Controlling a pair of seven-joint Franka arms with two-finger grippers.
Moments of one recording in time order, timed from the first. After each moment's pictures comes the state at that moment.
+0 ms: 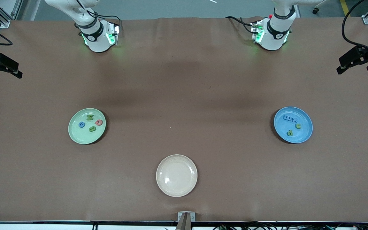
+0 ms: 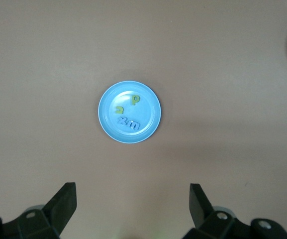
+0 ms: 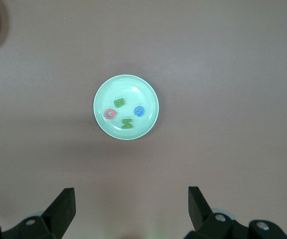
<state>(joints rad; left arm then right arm) -0.08 -0.08 0.05 -1.58 -0.01 1.53 -0.08 0.00 -0.09 -0.09 -1.64 0.01 1.52 -0.12</state>
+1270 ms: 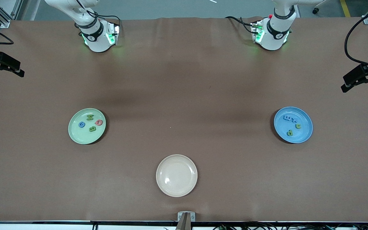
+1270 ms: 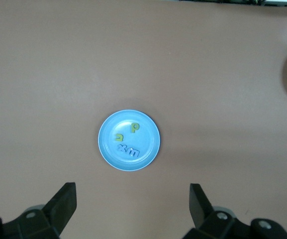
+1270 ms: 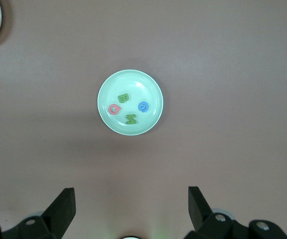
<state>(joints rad) -0.08 0.04 0.06 -1.45 -0.01 1.58 -0.08 0.00 -0.09 -0.09 -1.64 0.02 1.50 -0.13</state>
